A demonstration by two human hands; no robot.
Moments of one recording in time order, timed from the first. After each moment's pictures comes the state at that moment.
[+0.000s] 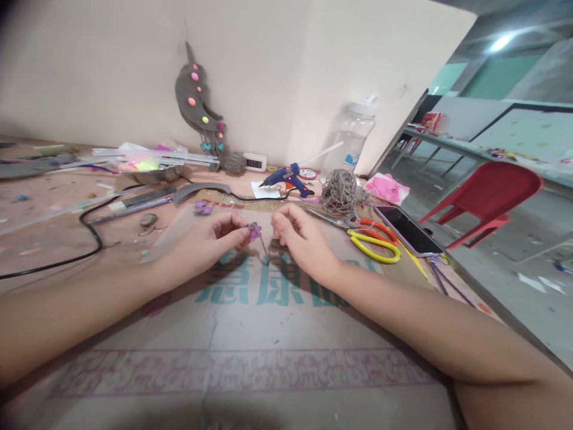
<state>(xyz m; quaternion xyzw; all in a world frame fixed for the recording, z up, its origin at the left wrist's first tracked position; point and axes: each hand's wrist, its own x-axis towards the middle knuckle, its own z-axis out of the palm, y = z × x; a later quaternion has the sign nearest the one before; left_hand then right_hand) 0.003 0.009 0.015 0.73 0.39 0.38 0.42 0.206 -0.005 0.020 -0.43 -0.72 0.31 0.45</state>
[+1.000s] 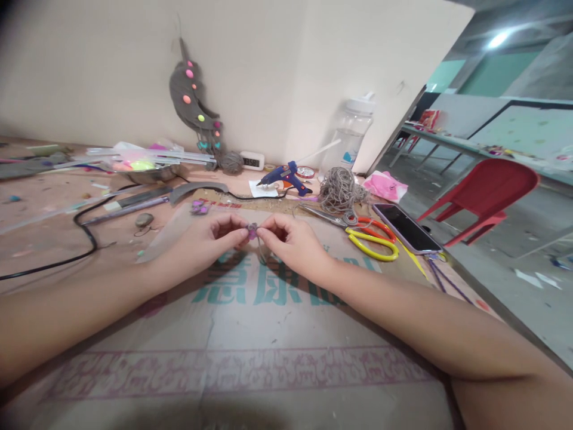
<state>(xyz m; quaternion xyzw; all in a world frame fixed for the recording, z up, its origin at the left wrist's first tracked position) 0.002 0.010 0.016 0.75 0.39 0.36 0.41 0.203 -0.002 0.015 -0.45 -0.75 0.30 0.39</state>
